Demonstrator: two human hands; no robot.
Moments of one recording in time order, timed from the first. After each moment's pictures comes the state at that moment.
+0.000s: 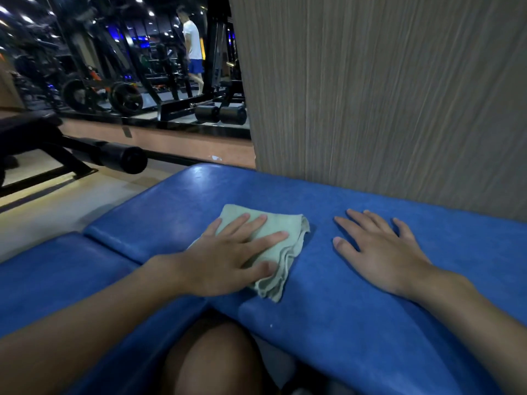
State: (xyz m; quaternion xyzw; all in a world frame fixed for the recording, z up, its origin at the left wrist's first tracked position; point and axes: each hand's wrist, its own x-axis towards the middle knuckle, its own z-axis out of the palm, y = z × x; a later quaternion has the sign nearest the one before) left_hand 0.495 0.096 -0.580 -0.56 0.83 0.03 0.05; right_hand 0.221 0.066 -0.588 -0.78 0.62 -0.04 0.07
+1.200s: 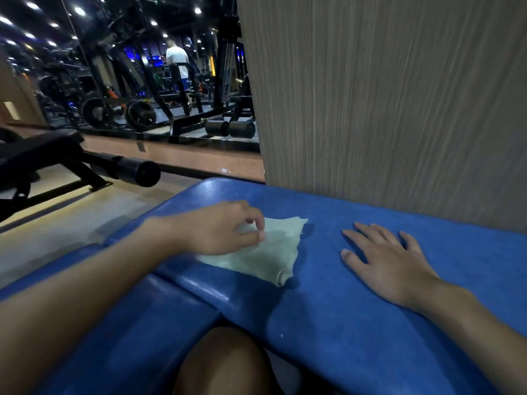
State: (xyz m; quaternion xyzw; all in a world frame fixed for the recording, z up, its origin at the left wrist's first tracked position) left_hand 0.518 0.073 -0.514 -0.54 0.83 0.09 -0.04; right_hand 0.219 0.063 -0.592 -0.78 0.61 -0.06 0.06
